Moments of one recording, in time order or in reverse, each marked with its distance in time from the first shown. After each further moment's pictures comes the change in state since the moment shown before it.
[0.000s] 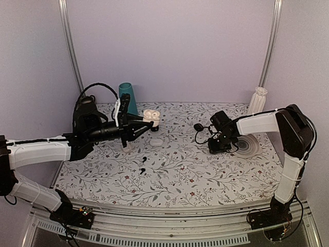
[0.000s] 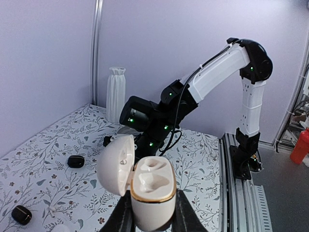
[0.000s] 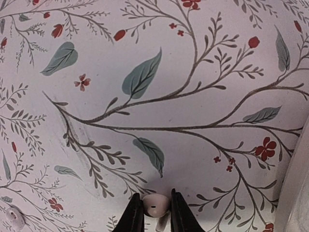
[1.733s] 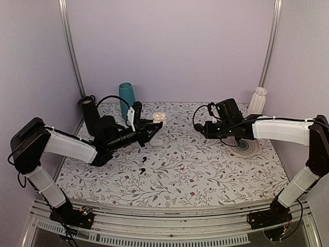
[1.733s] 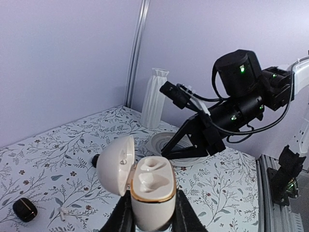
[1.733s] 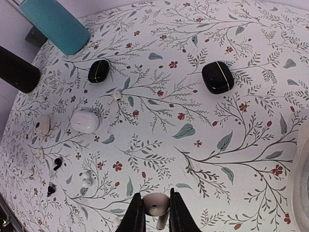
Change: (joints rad) left arm -0.044 0.357 -0.026 0.447 -0.257 -0.080; right arm 0.117 -0.312 -0.100 0.244 0.005 0.152
